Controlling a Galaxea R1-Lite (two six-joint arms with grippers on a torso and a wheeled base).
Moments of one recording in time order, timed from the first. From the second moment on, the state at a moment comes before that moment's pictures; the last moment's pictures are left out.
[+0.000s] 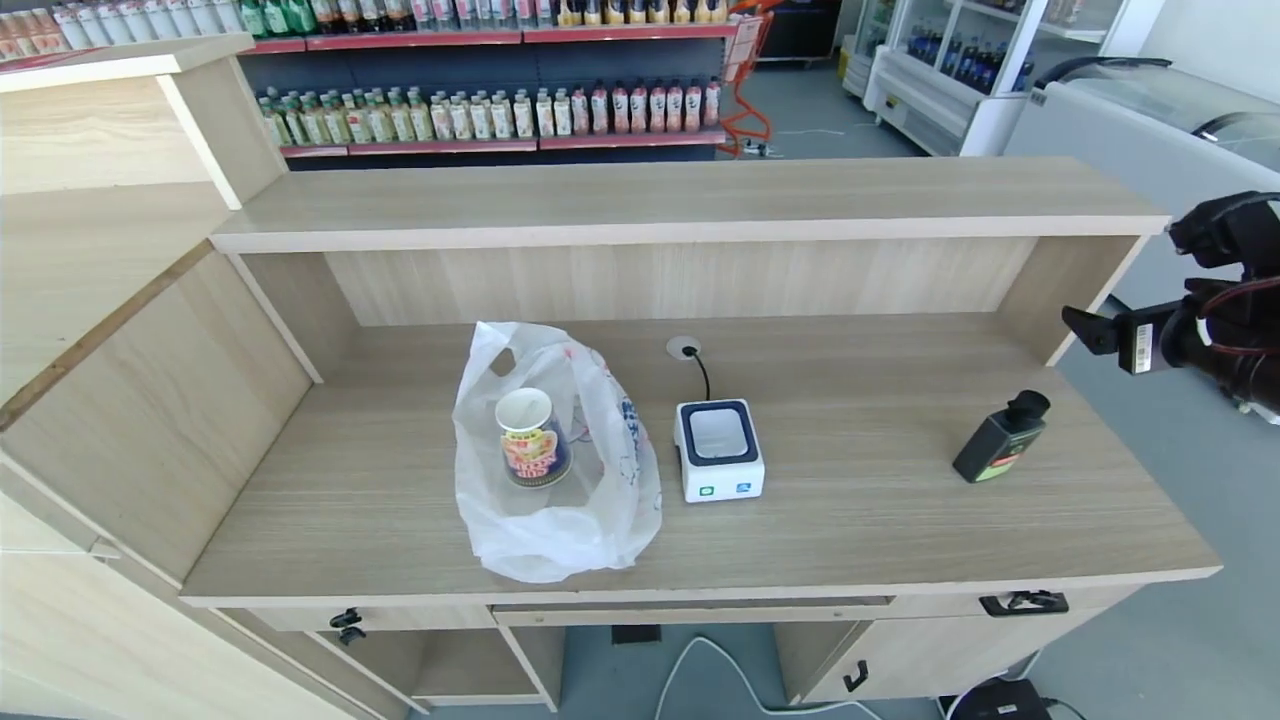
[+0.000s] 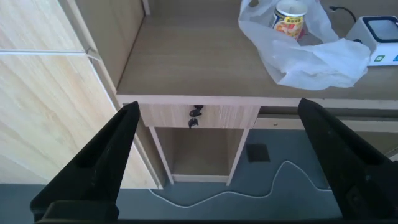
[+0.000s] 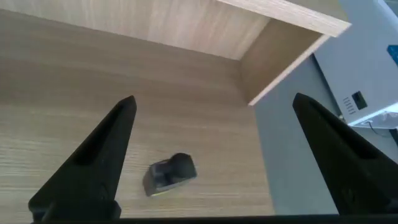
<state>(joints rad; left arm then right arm) 0.00 0.00 0.00 0.00 0.01 0.00 -0.17 1.64 -0.85 -0.76 0.00 -0.39</state>
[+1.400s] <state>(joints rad) 0.00 0.00 0.00 0.00 0.01 0.00 -0.32 1.95 -0.49 -1.22 0.14 -0.41</state>
